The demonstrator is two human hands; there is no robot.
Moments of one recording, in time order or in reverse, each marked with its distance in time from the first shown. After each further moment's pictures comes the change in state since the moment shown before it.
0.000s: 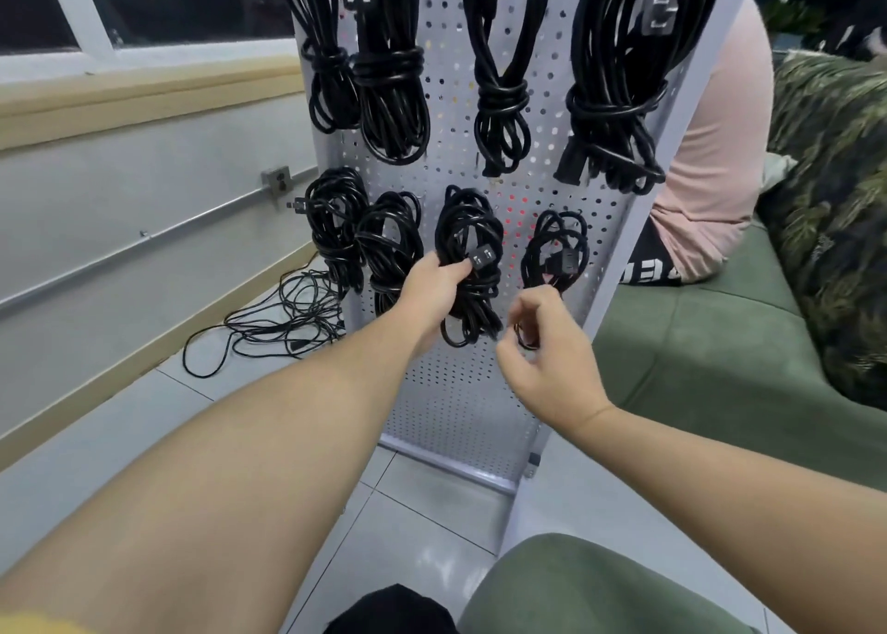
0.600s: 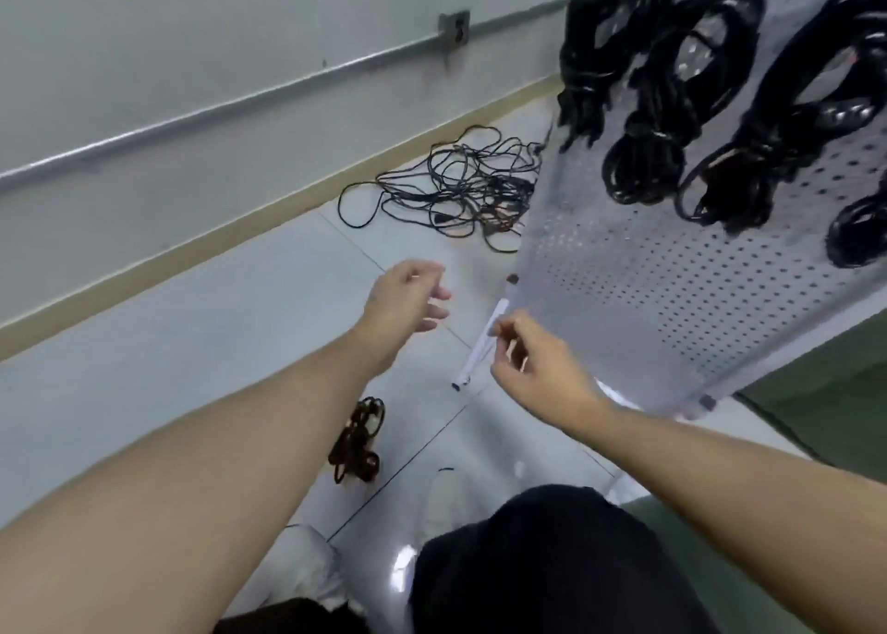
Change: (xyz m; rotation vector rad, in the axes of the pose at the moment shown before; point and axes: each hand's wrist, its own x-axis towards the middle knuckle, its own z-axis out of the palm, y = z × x) left_hand -0.132 -0.145 -0.236 0.119 0.384 -0.283; right_hand -0.108 -0.028 0.218 0.083 -0.755 0.235
